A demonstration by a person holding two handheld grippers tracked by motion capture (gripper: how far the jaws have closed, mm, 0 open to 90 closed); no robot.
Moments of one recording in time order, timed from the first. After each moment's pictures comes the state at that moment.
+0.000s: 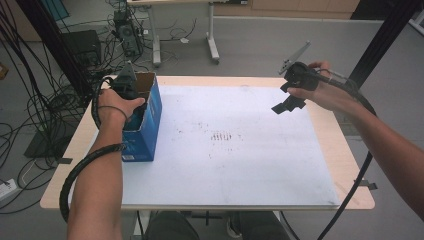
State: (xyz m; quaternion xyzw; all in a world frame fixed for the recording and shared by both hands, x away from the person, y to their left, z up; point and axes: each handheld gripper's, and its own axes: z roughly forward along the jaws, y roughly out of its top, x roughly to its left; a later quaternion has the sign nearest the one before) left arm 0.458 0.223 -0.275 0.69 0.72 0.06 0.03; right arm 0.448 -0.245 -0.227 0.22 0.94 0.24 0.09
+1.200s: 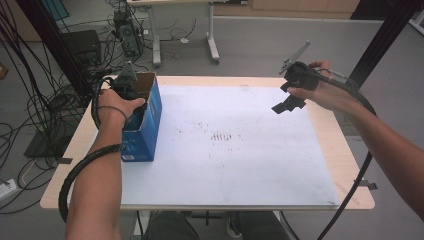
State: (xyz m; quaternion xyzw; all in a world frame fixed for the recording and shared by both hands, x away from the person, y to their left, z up) left arm 0.457 0.222 -0.275 0.70 0.71 0.06 0.03; right arm 0.448 -0.245 -0.226 0.22 0.94 0.24 0.09
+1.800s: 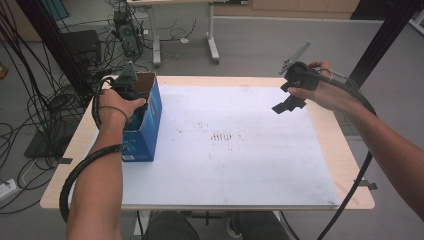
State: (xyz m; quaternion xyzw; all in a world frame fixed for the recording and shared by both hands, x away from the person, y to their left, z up) left arm 0.456 0.221 -0.275 0.70 0.71 0.06 0.03; right arm 0.448 -0.246 -0.227 0.22 0.94 0.24 0.09
